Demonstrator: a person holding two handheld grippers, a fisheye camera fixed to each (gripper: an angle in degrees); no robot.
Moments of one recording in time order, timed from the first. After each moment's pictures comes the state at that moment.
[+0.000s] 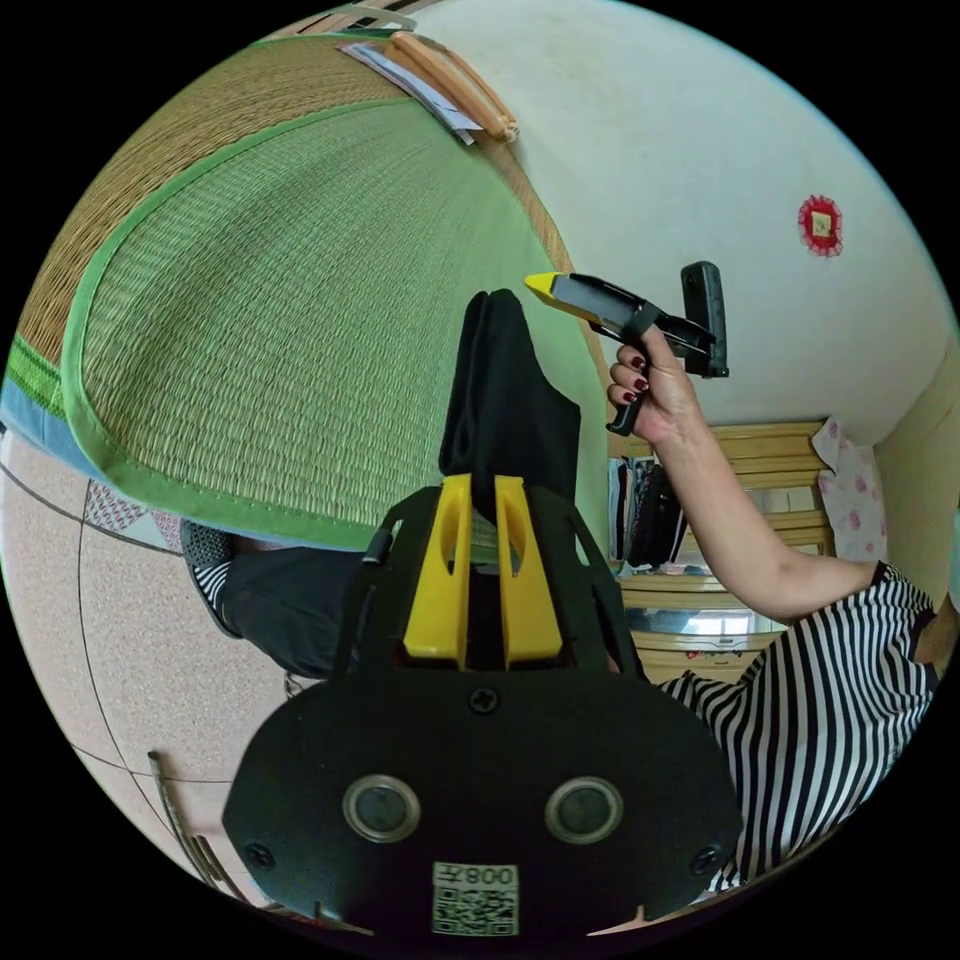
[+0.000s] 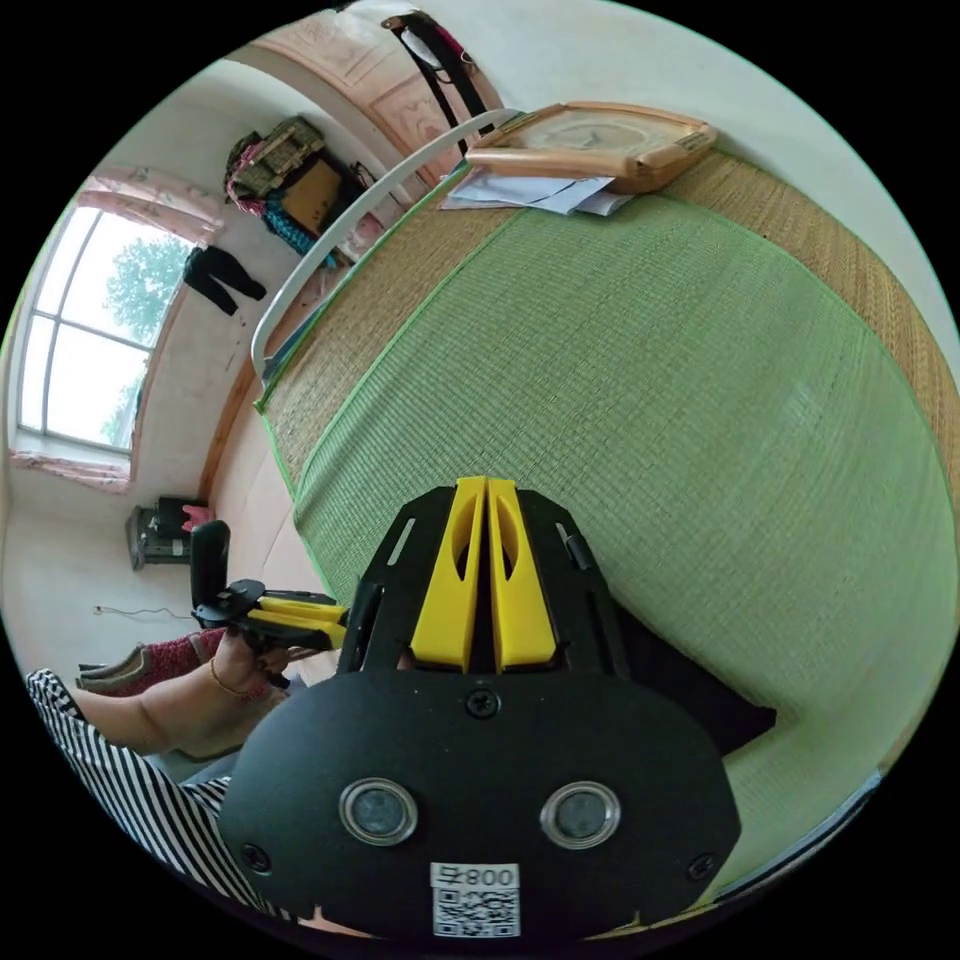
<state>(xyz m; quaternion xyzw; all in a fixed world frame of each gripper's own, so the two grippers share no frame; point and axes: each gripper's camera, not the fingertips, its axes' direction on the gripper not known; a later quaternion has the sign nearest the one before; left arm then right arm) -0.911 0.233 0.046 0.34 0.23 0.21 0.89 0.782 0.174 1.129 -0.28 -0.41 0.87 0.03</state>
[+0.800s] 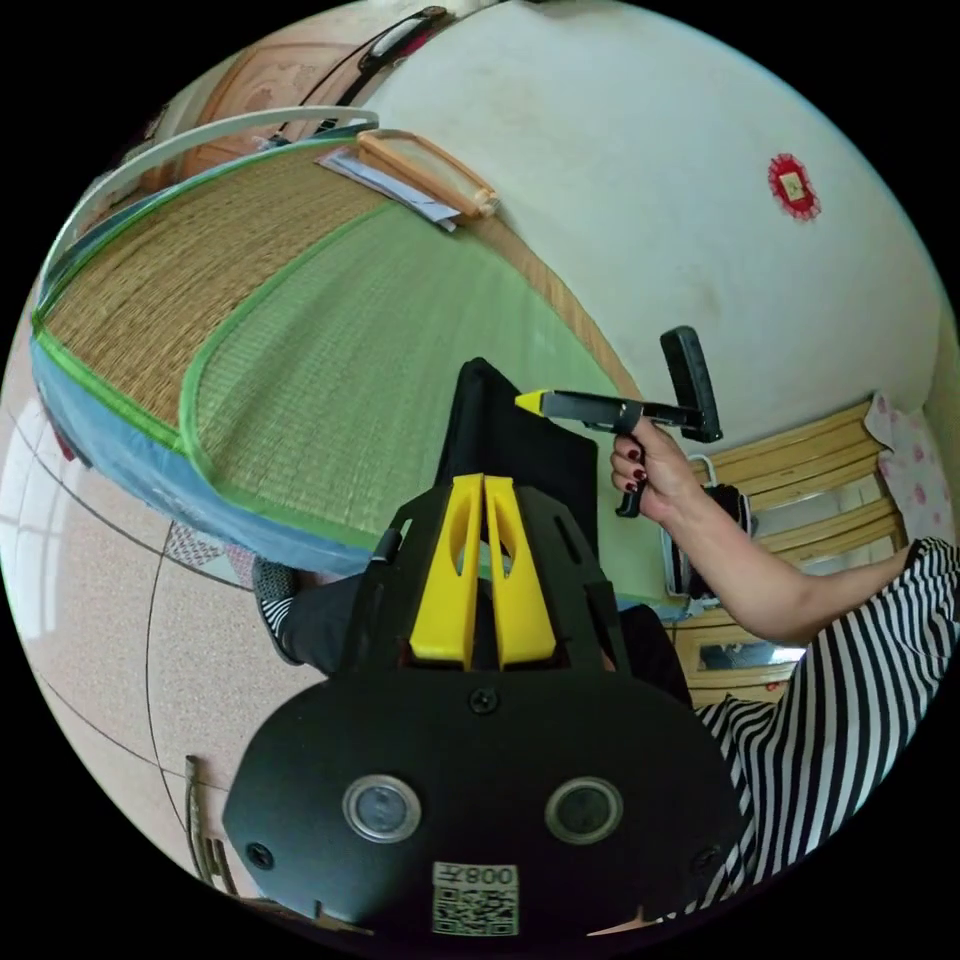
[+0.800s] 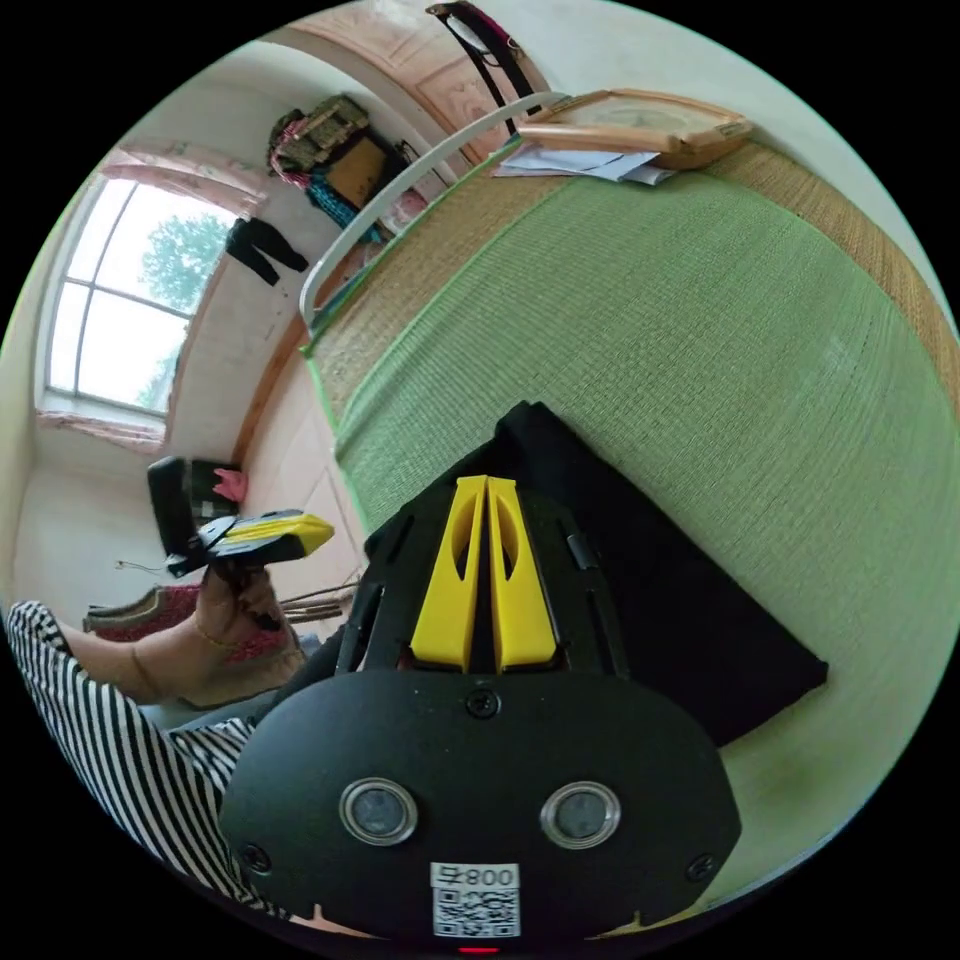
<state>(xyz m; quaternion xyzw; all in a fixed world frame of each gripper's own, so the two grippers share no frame) -0.821 0.302 0.070 0.45 0.13 0.19 0.86 0.866 0.173 1.038 -0.21 -0.43 0.88 0.03</state>
